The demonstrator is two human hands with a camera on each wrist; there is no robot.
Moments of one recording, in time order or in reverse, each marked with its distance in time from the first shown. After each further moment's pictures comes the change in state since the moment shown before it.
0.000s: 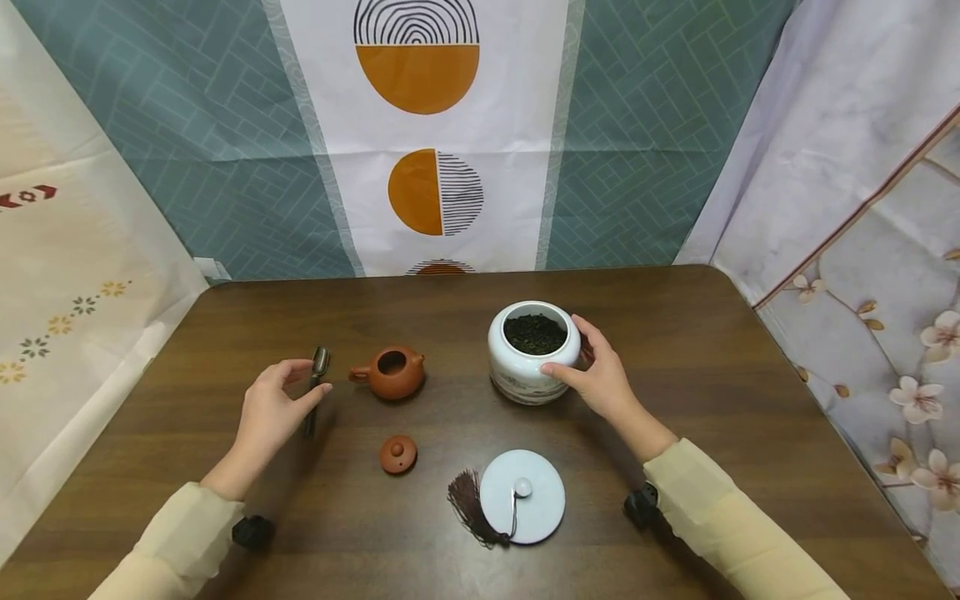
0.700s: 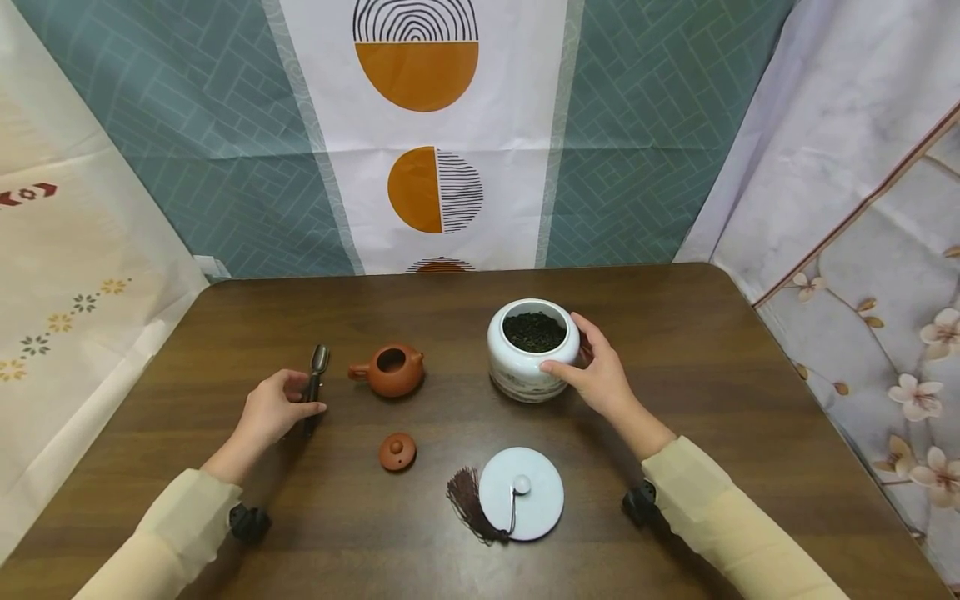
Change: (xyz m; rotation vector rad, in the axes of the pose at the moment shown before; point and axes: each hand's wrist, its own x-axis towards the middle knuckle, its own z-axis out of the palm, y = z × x) left_hand 0.008 -0.021 -0.002 0.002 -0.224 -0.216; right_hand 0.000 -0.001 0.000 -0.017 0.000 0.004
